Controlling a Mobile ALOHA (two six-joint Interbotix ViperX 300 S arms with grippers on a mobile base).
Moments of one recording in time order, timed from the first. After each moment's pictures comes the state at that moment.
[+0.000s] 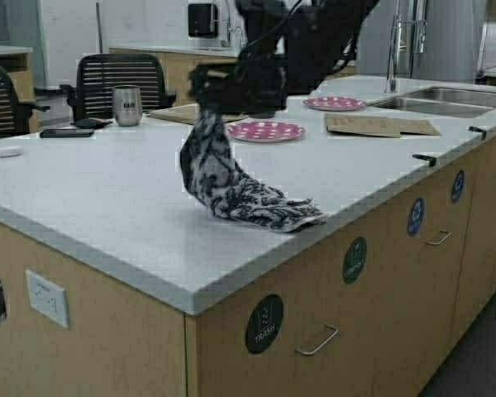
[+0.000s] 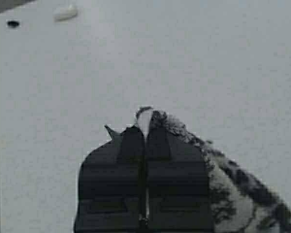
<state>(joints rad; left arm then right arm) -0.44 -0.25 0.66 -0.08 -0.53 -0.03 0.65 0.59 0.20 0.02 -0.56 0.23</state>
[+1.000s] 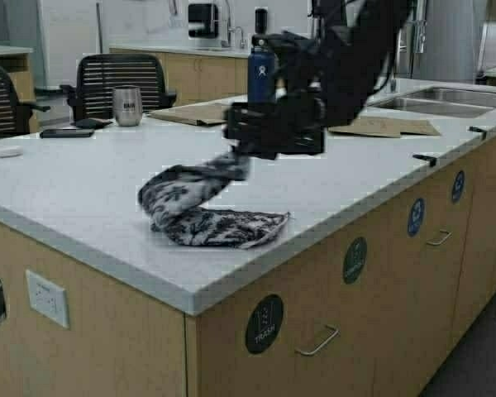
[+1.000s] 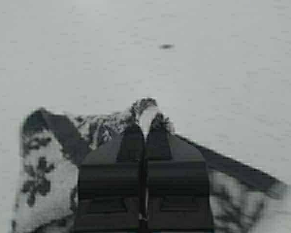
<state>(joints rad) -0.44 0.03 0.63 -0.06 -0.71 -0.06 0.56 0.51 0.49 0.02 -0.61 0.30</state>
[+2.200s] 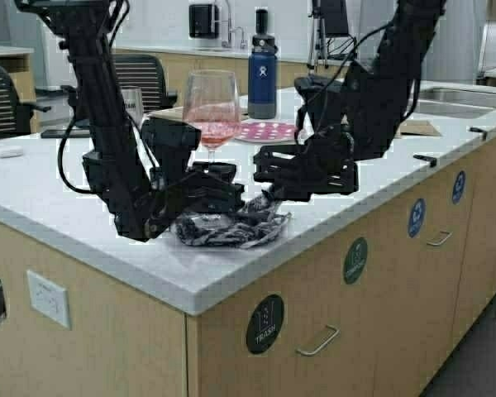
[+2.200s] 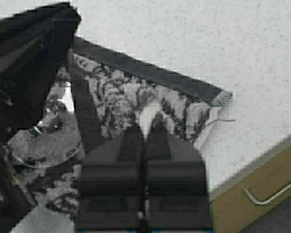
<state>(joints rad) -0.45 0.95 0.37 0.08 -1.40 0.03 0.50 0.57 0.58 0.02 -0.62 0.30</state>
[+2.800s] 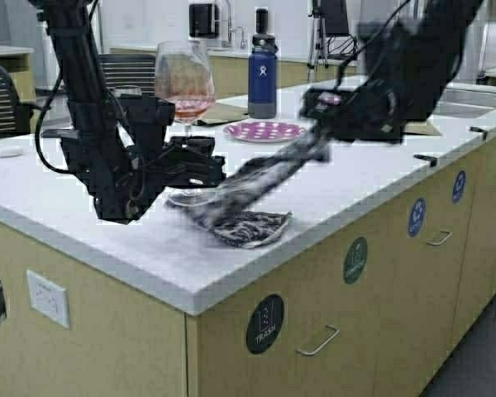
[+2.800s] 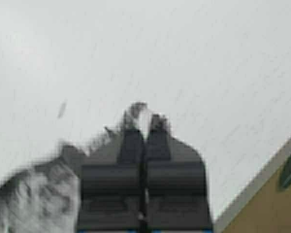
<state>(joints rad) -0.40 0.84 0.48 0.05 -1.53 0.02 0.31 0.37 0.67 0.12 -0.82 0.31</state>
